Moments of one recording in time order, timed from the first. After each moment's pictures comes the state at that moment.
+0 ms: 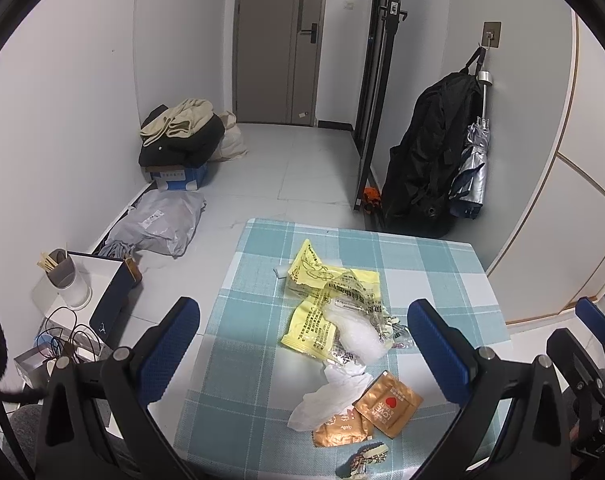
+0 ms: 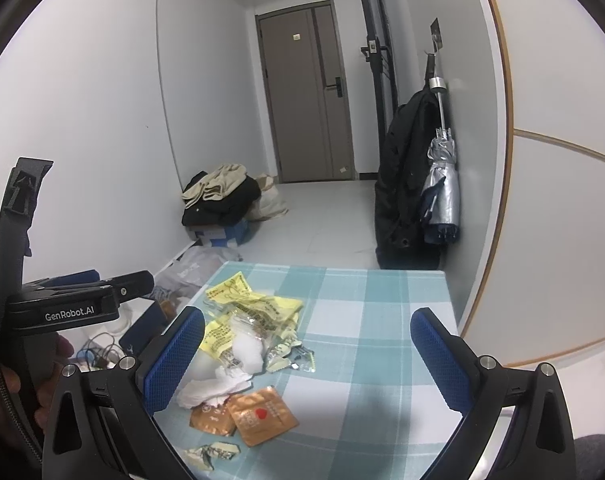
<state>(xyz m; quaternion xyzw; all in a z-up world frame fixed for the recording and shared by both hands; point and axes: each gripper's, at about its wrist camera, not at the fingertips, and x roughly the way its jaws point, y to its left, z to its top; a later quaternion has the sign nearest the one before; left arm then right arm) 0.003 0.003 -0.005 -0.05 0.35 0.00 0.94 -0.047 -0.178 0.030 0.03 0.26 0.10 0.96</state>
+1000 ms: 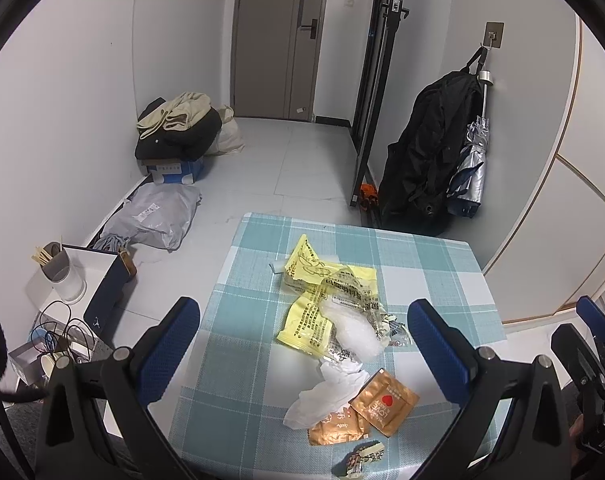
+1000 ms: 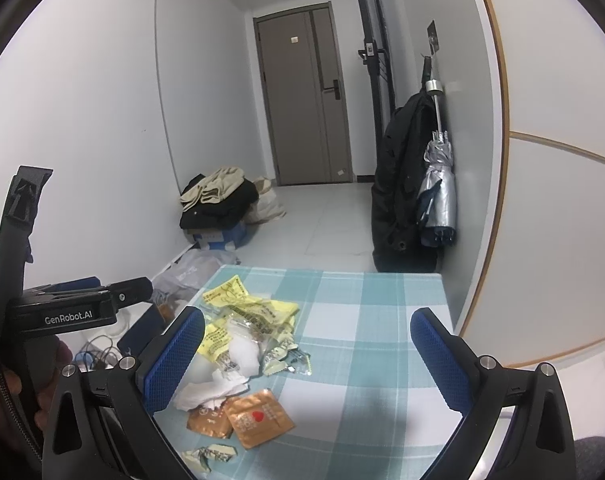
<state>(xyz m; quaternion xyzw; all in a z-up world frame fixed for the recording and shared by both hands) 0.006 0.002 -0.008 -0.06 0.35 0.00 0.93 -0.049 -0.179 0.031 0.03 0.25 0.10 0.96</state>
